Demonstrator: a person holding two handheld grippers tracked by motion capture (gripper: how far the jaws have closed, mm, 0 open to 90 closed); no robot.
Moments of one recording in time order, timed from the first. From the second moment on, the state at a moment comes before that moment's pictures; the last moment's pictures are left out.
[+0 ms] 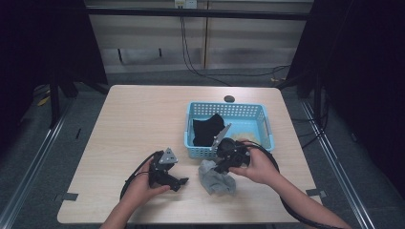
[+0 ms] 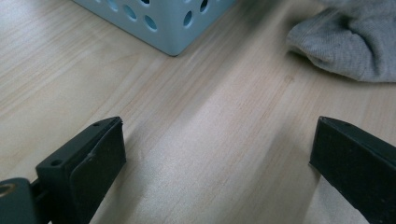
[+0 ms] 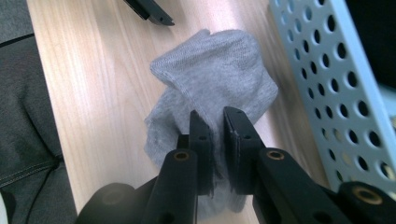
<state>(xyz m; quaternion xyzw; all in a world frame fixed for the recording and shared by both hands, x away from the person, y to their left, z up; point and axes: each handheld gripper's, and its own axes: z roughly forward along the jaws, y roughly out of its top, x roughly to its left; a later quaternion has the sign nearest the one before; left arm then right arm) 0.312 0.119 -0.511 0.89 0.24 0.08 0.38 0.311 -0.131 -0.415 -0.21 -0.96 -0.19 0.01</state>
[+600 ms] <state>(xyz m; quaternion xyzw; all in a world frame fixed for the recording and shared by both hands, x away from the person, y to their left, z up) 0.312 0.119 -0.511 0.89 0.24 0.08 0.38 0.315 -0.120 -0.427 -0.21 -0.96 -0.17 0.01</state>
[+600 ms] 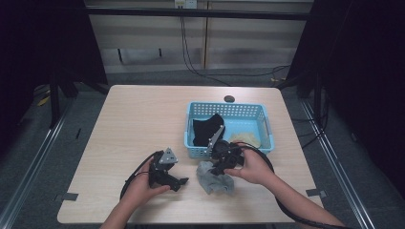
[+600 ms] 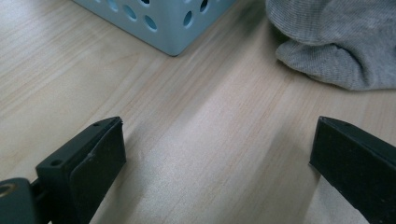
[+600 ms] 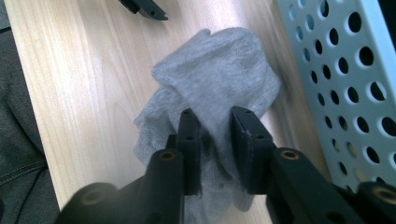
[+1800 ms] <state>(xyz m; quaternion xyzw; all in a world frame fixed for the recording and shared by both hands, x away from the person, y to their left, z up) 0.312 0.119 -0.511 0.89 0.24 0.08 0.38 0.290 -0.168 -0.423 -0.23 -0.96 -0.15 0.00</state>
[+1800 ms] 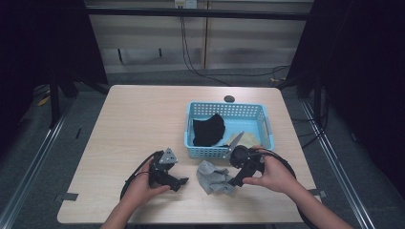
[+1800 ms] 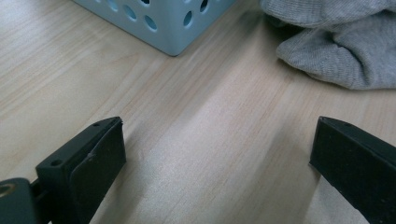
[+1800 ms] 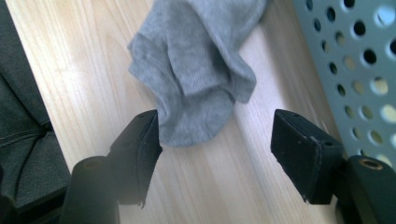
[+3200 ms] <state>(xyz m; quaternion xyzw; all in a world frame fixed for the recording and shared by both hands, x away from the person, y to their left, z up) 0.312 0.119 -0.511 0.89 0.24 0.08 0.38 0.262 -0.228 -0.470 -0.28 -0.93 -0.22 -0.04</state>
